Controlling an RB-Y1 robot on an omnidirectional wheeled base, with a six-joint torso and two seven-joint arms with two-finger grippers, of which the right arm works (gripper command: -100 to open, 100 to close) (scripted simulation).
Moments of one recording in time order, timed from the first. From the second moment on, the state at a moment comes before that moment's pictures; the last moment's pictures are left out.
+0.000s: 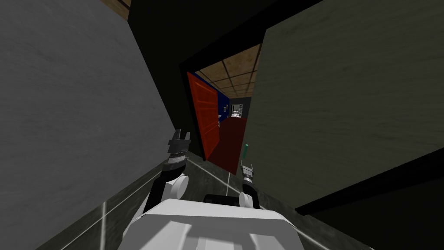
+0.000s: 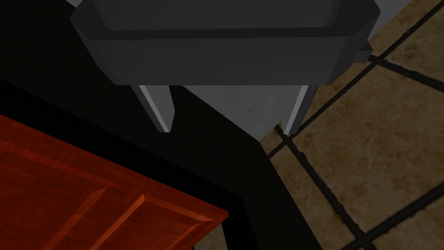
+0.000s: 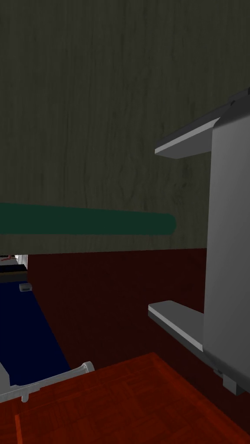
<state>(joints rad) 0.09 0.01 0.18 -0.92 -0.66 -0.86 -1.07</state>
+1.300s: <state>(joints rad) 0.07 -0.02 0.16 -0.91 -0.67 -0.86 -1.08</state>
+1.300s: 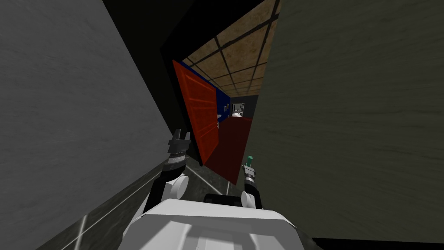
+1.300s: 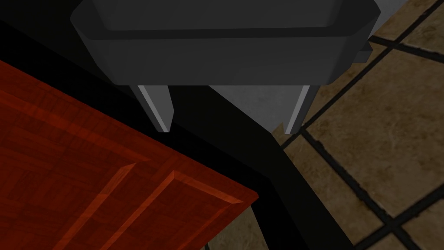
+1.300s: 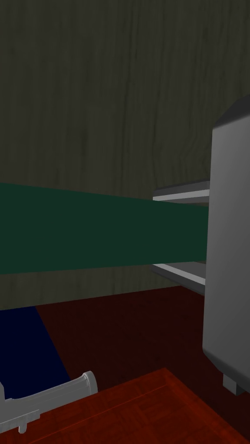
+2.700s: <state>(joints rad) 0.07 -0.06 0.07 -0.90 -0.73 -0.86 -1.06</state>
